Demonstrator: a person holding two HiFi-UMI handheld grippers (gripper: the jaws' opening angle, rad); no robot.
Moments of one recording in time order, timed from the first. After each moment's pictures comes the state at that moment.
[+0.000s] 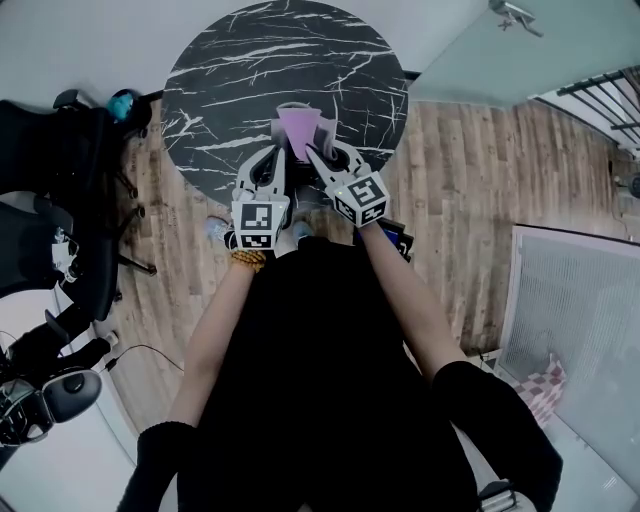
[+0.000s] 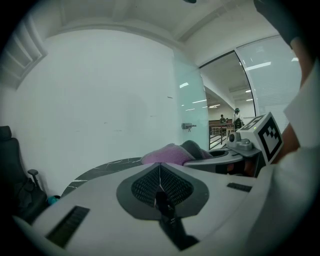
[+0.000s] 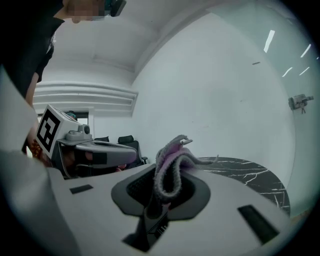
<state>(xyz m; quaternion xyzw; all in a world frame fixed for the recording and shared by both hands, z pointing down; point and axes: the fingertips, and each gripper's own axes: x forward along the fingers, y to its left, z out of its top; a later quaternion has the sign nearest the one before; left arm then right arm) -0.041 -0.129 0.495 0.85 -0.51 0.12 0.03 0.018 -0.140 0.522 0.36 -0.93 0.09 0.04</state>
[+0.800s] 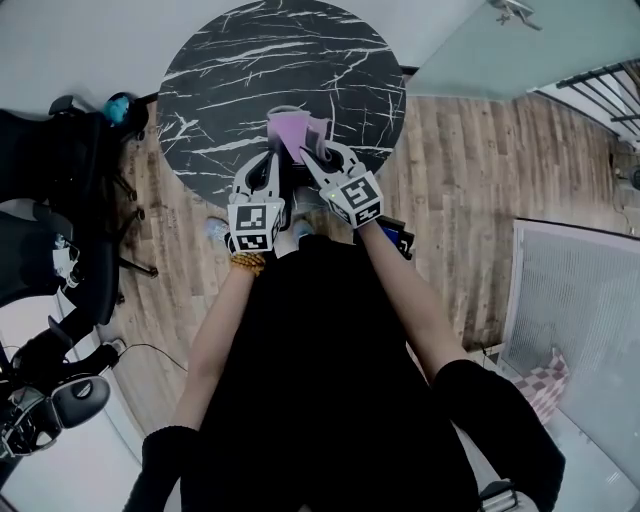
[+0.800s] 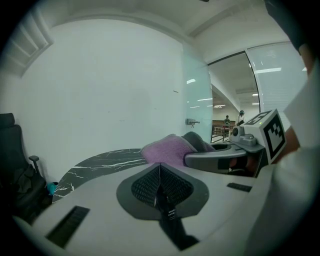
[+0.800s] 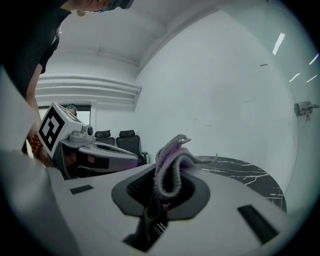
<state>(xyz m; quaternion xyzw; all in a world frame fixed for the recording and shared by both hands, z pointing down) -0.050 -0.130 0.522 0.84 -0.52 0.13 0.09 0.011 -0.140 0.527 0.36 -0.93 0.07 0.07</state>
